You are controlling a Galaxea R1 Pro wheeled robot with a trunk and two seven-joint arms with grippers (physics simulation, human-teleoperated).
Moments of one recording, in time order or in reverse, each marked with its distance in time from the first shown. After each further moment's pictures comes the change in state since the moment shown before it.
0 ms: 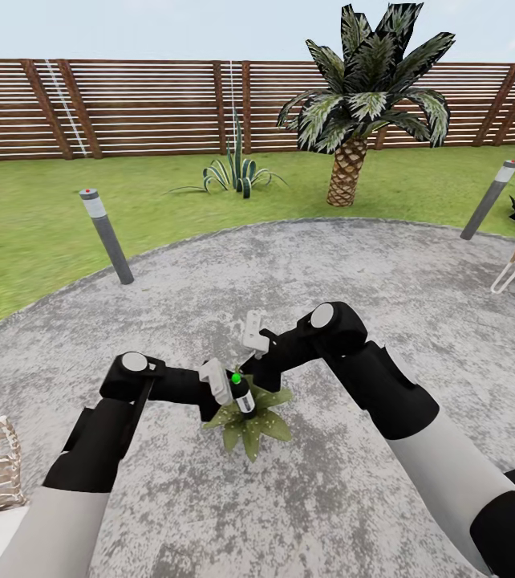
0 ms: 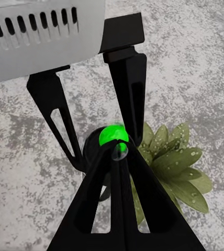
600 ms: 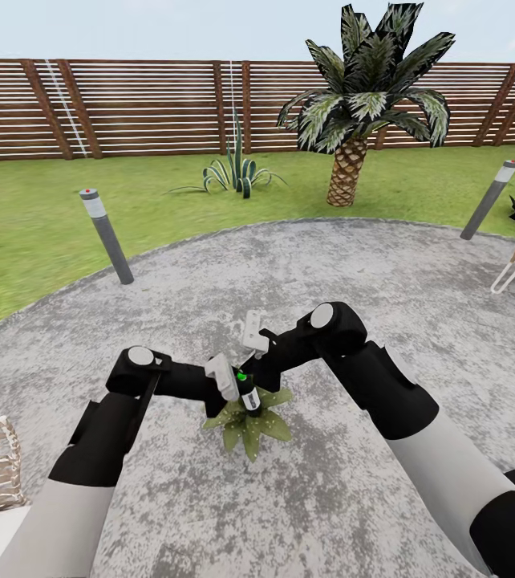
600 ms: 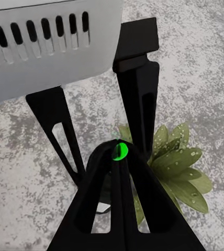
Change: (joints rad) left arm -0.026 -0.008 -0.034 -0.004 0.004 0.038 -0.001; right arm 0.000 0.001 0.000 0.000 0.001 0.000 0.000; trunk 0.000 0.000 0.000
